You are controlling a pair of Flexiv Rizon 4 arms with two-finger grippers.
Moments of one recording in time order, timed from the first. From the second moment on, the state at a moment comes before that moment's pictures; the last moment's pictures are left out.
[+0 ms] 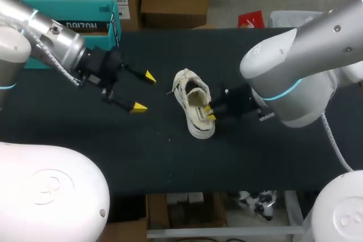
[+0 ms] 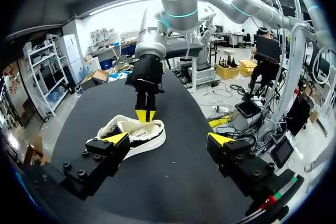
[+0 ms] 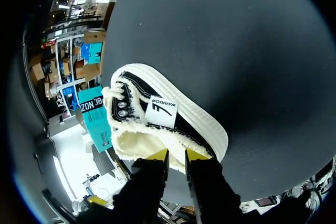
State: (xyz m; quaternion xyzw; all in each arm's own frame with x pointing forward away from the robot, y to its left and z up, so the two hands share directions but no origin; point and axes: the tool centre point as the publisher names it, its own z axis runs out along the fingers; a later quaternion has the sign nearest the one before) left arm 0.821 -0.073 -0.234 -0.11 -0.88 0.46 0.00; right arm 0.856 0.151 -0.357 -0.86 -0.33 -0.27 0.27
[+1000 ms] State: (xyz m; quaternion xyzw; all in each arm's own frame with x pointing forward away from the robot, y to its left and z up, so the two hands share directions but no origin) left arm 0.828 -0.092 -0.255 0.12 -0.93 0.36 0.03; right arm 0.868 0.090 -0.307 -0.77 -0.52 -0.21 0.32
